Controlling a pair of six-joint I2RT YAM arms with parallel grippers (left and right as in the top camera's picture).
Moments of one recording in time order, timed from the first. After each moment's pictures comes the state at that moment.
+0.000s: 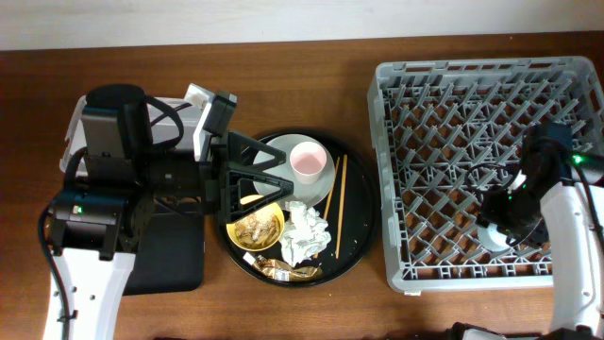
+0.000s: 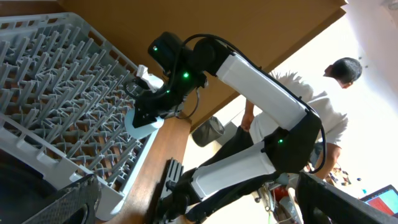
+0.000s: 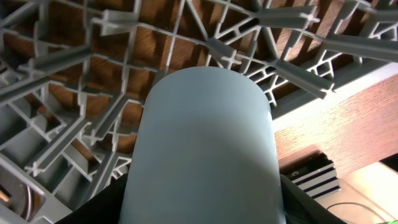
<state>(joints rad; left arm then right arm) -0.14 1.22 1.41 -0.75 1.37 -0.20 -0.31 1.39 1.21 -1.38 0.08 0.21</state>
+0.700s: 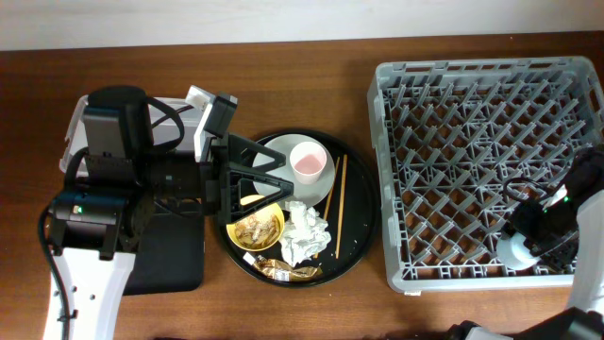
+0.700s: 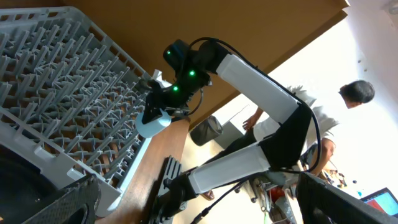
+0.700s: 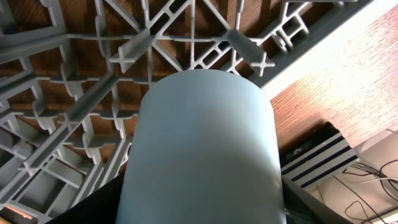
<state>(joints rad) -0.14 1.22 1.41 -0.78 1.36 -0.20 -0.57 1.43 1.17 -1.38 0.01 0.20</state>
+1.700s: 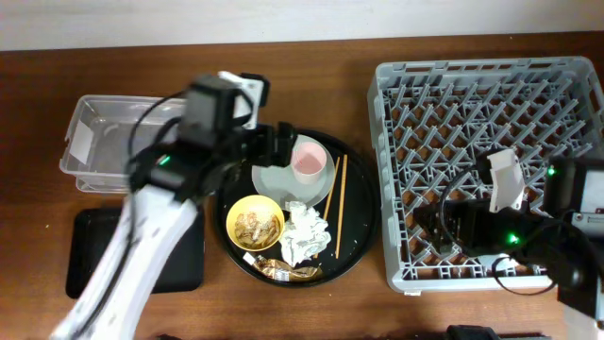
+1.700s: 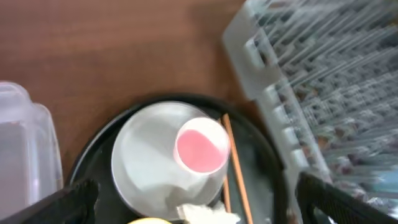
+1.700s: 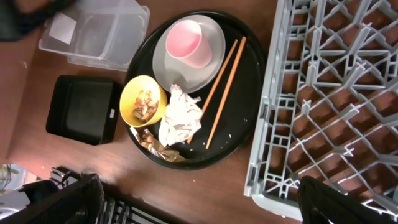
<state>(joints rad) -0.38 1.47 1.42 -0.74 0.17 -0.20 -0.10 1.00 1.38 -1.41 -0.55 0.00</state>
